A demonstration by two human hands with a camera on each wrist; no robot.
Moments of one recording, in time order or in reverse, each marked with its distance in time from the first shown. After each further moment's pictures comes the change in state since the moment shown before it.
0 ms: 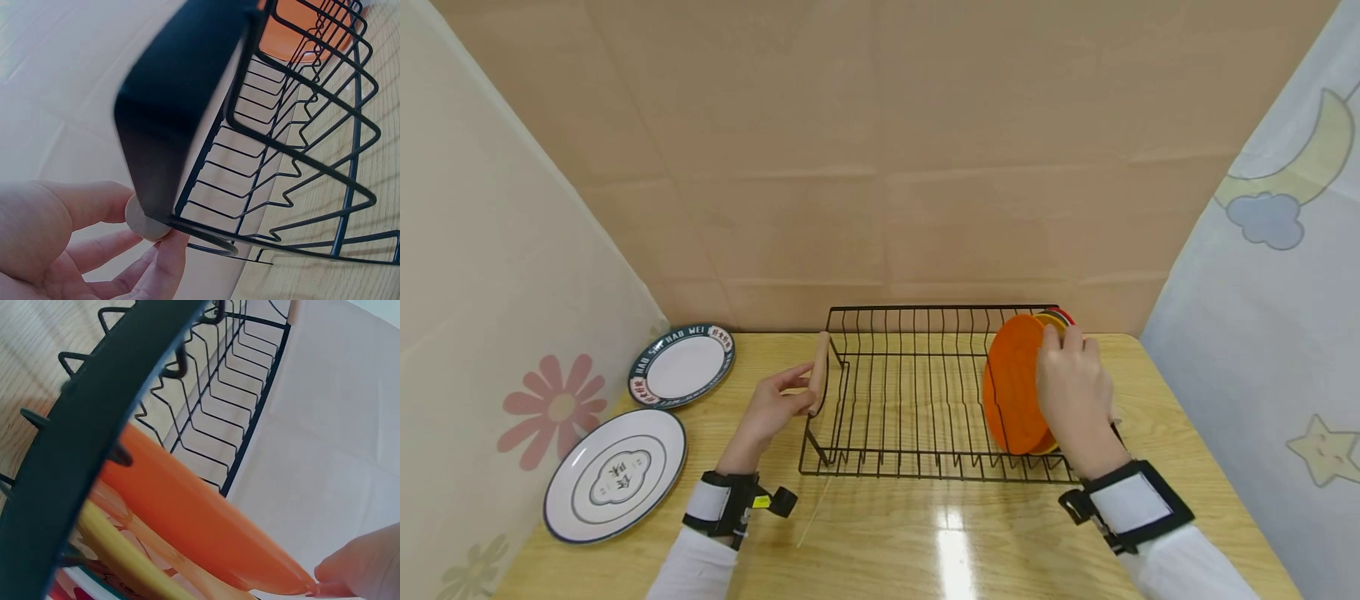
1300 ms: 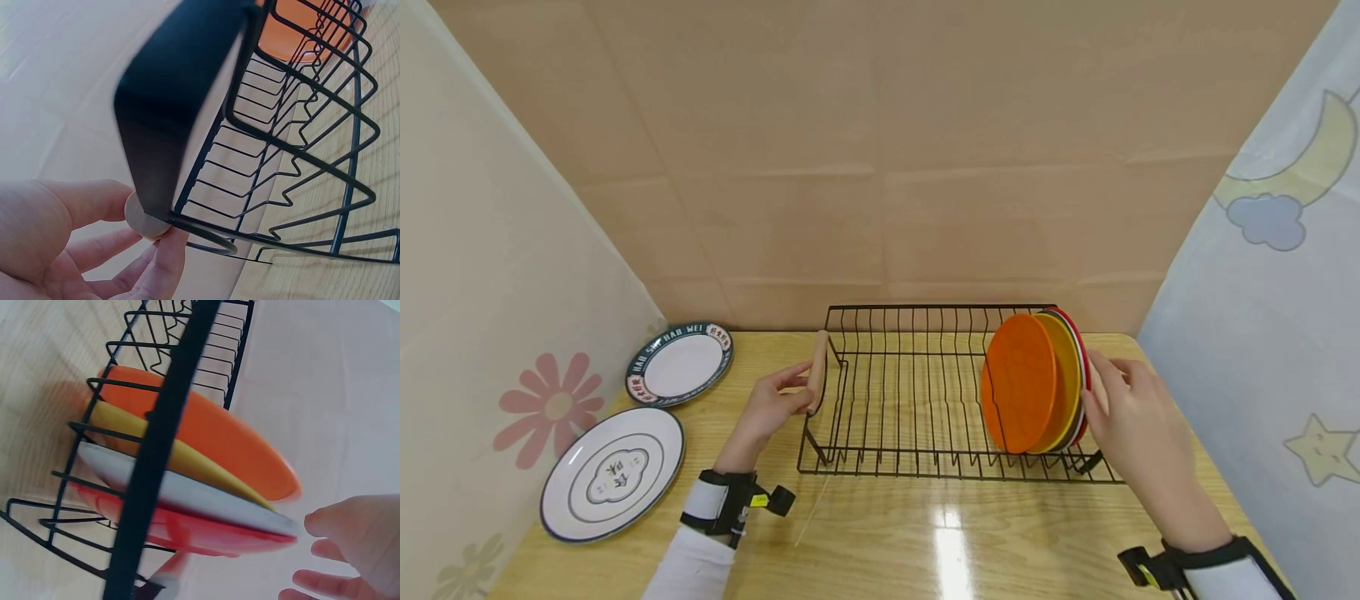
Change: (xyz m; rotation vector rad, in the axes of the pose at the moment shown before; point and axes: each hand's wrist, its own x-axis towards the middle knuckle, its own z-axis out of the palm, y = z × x) left_hand -0.002 0.006 -0.002 0.002 -0.026 -0.012; right_hand -0.037 0.049 -0.040 0.191 -0.106 -0.050
